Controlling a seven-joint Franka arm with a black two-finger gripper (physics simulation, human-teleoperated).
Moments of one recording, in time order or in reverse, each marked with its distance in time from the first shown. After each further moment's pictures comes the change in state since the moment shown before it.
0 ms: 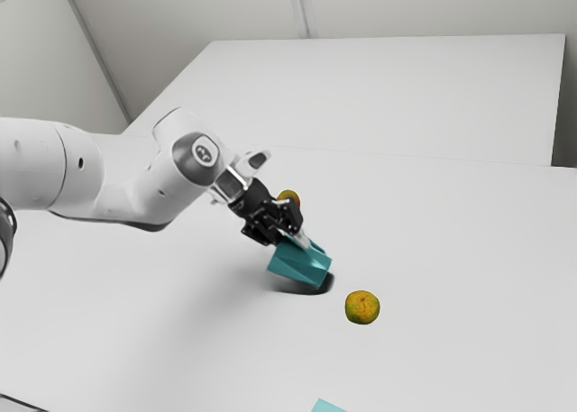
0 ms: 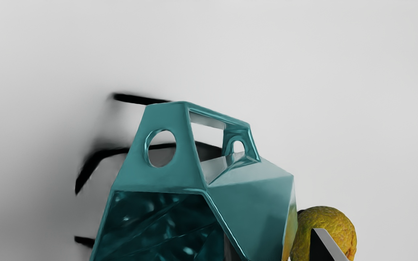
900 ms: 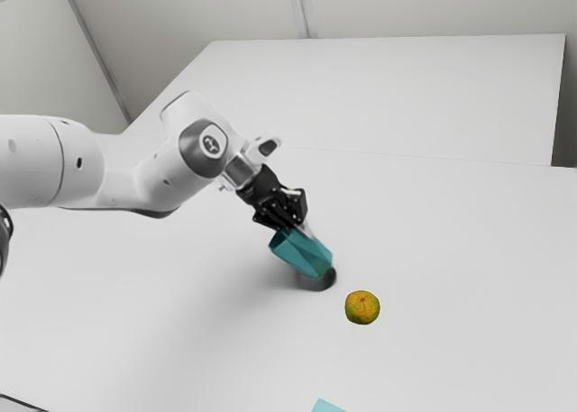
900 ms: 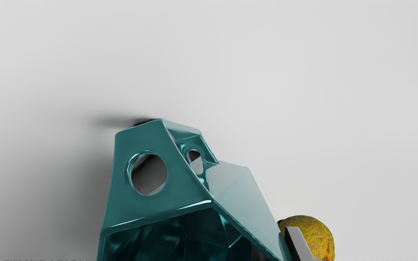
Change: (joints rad) arm -0.044 -0.016 0.004 0.043 0.073 0.018 -0.050
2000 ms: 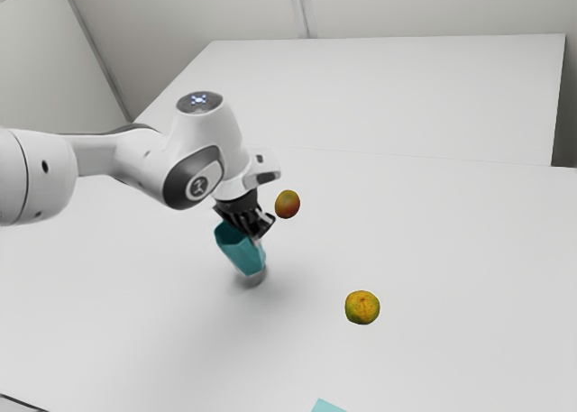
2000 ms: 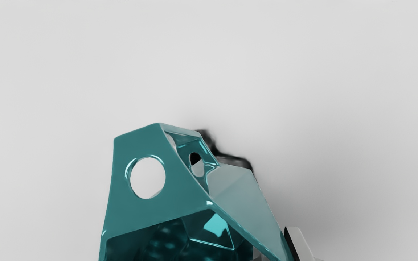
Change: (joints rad) arm 0.020 -0.142 -0.063 -0.144 0.802 0.083 -0.325
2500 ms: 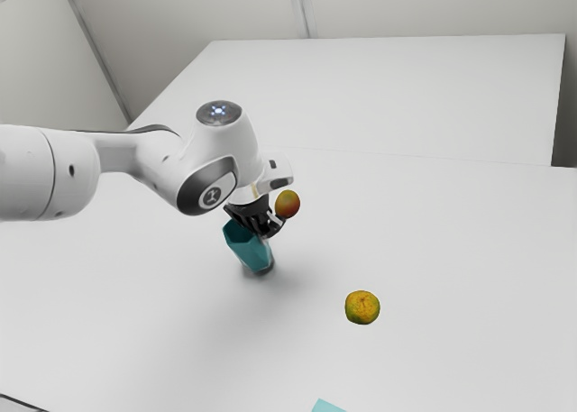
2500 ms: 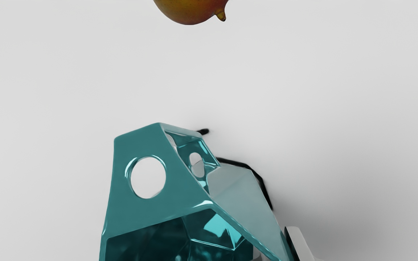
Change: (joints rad) arm -0.007 0.084 0.000 0.032 0.118 0.073 -0.106
